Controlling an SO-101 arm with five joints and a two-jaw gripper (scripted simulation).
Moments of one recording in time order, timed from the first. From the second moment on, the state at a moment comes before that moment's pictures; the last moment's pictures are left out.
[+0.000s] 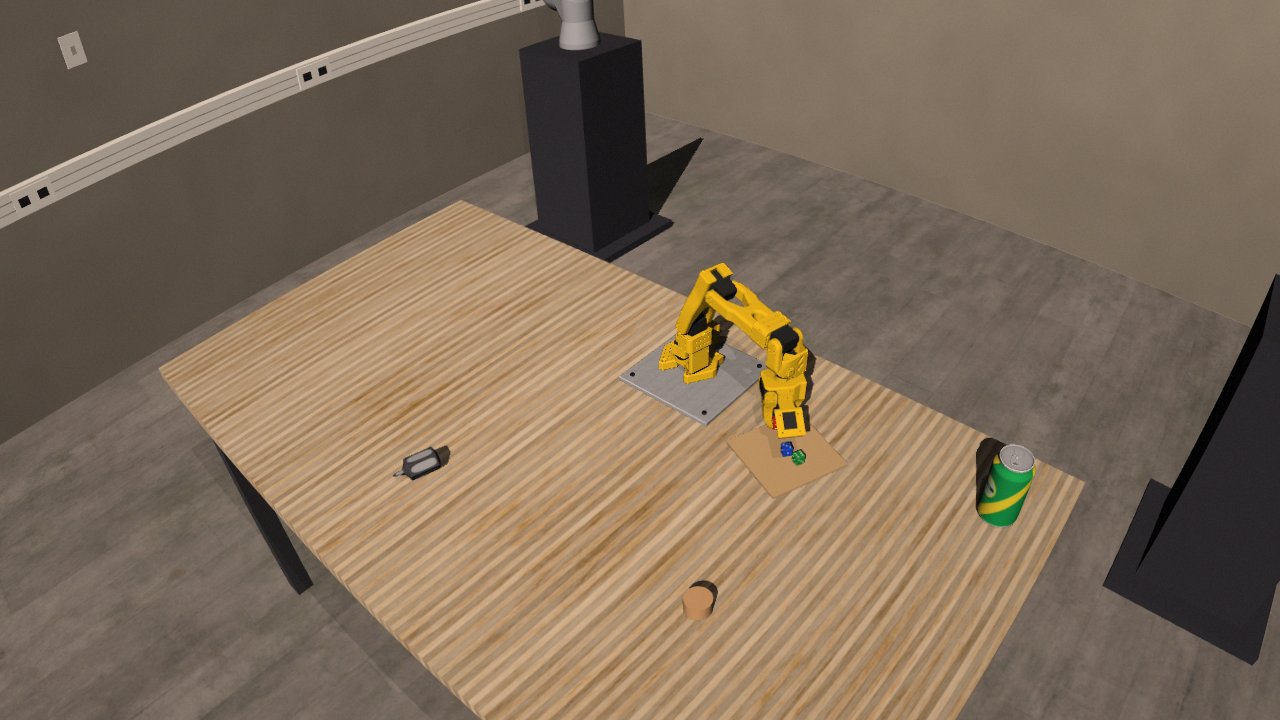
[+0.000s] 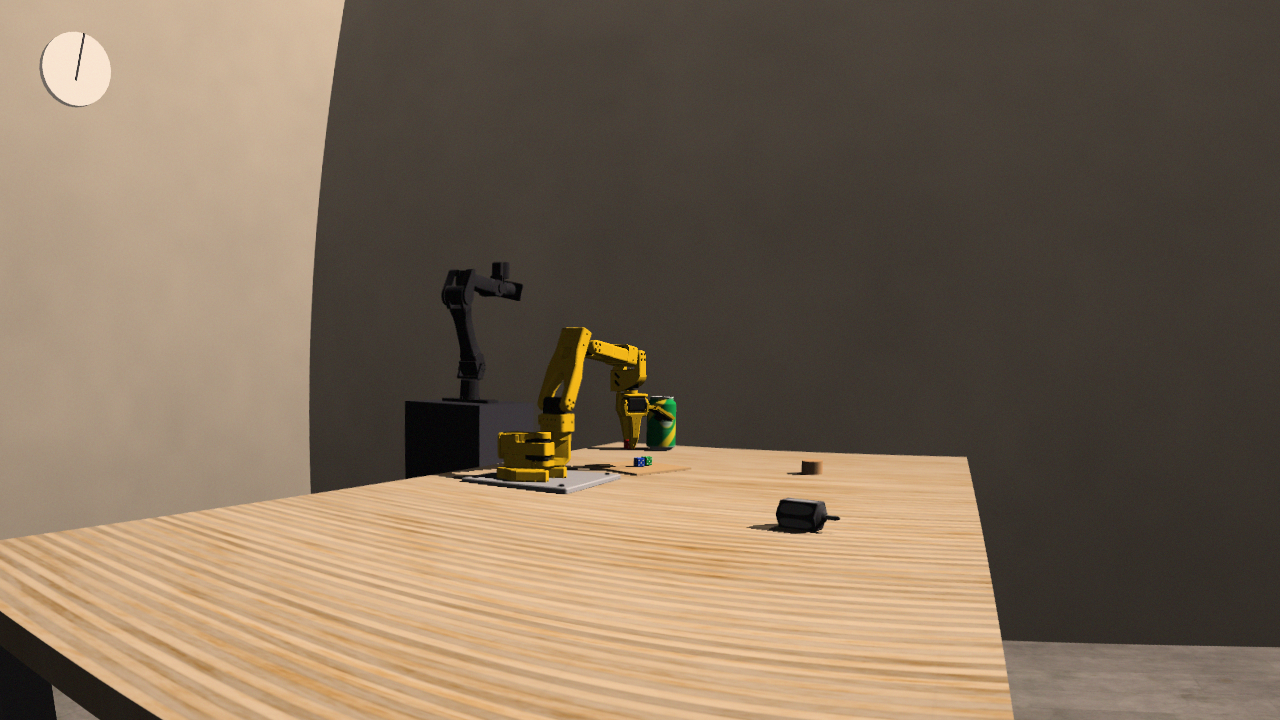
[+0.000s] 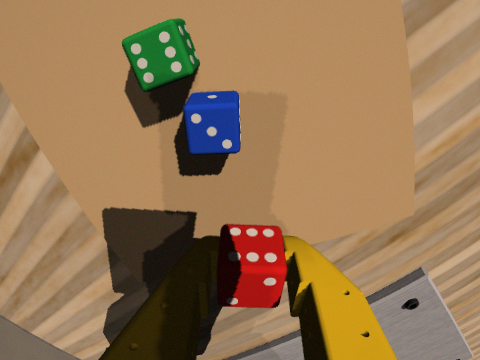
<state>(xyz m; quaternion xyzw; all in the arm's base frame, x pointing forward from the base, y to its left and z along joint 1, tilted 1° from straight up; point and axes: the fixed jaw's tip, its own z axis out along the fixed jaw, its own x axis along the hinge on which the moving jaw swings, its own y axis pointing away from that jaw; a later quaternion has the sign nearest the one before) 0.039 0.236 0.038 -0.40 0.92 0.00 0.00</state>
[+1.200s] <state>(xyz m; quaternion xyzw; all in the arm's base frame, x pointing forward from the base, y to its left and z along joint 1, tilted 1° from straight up) 0.039 0.238 0.028 -0.40 0.92 0.01 0.01</state>
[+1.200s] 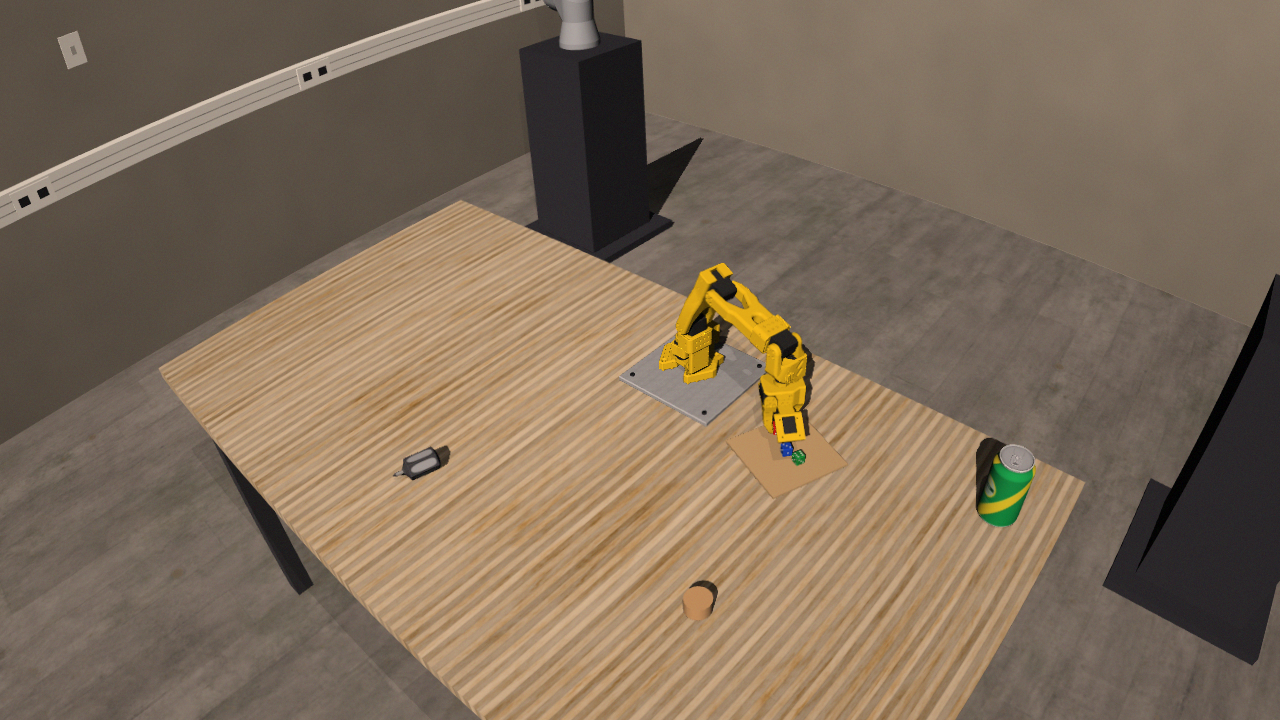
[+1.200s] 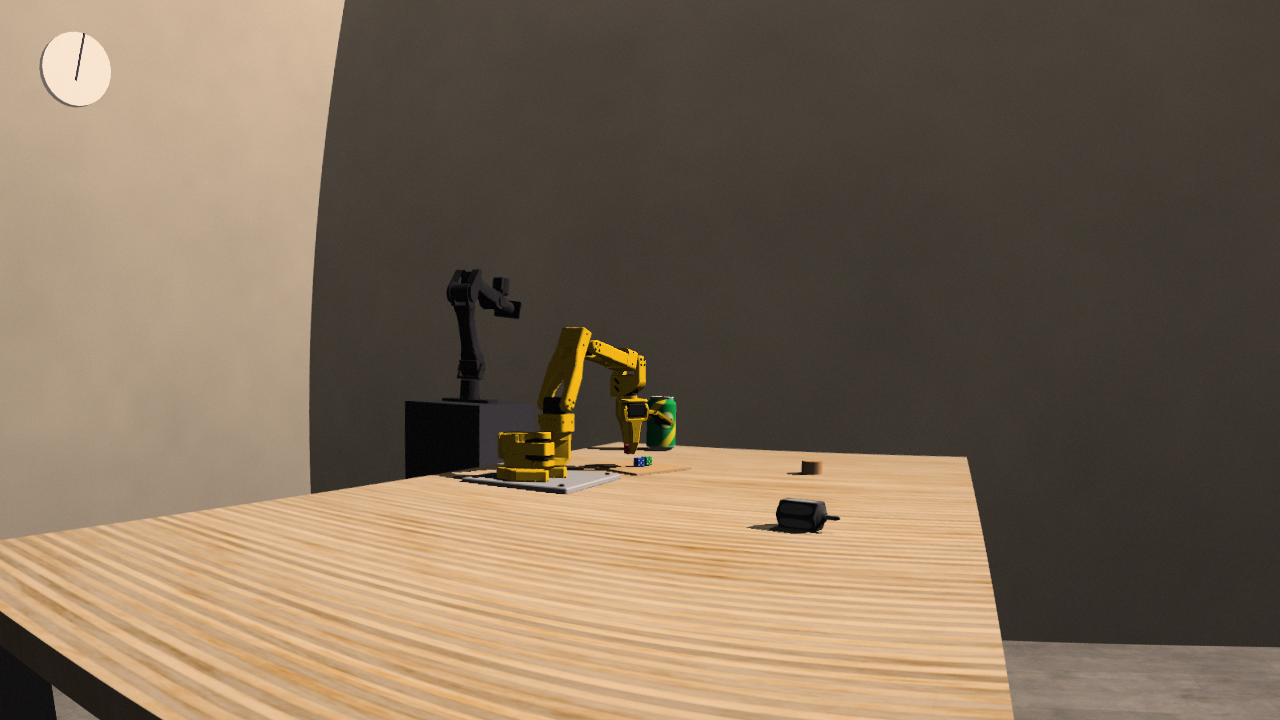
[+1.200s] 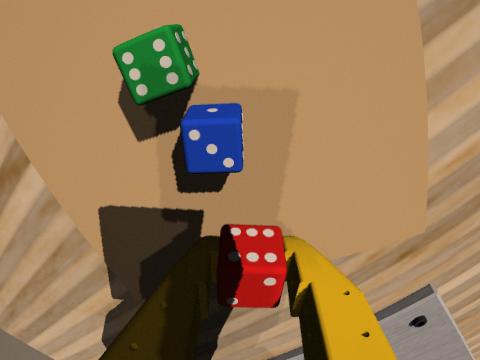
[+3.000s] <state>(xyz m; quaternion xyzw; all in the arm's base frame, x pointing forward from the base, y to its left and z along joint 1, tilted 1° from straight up) 0.039 0.240 0.014 -0.40 0.92 0.02 0.01</state>
